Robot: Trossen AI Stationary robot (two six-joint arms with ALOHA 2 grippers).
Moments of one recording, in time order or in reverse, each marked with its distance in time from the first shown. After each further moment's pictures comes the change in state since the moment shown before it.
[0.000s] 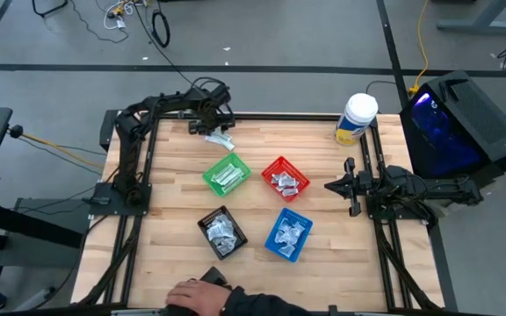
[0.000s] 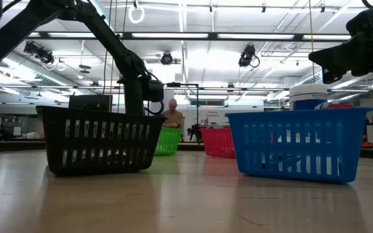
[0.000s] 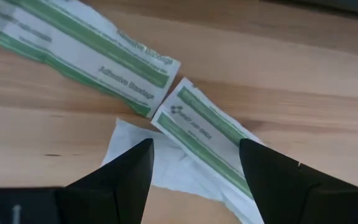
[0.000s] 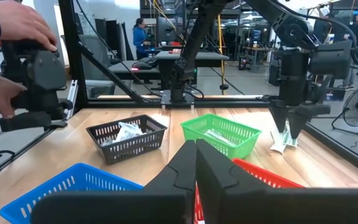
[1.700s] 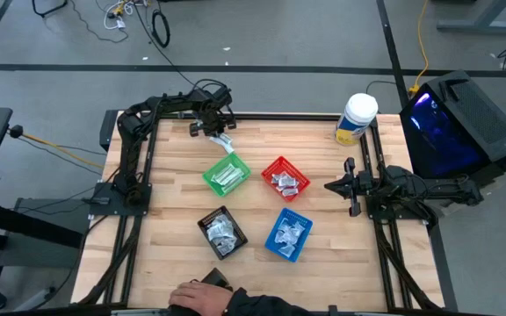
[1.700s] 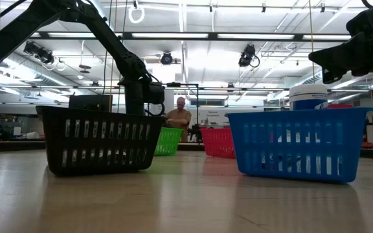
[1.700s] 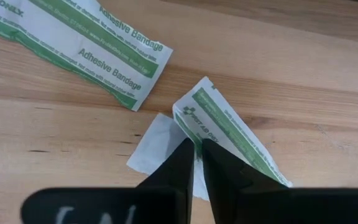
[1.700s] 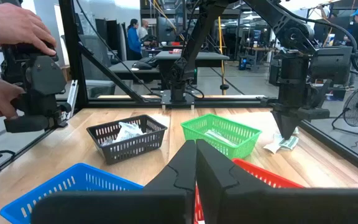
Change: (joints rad) left arm -0.008 0.024 0.000 0.005 0.017 -0.025; right arm 0.000 0.000 0.000 0.000 0.000 0.000
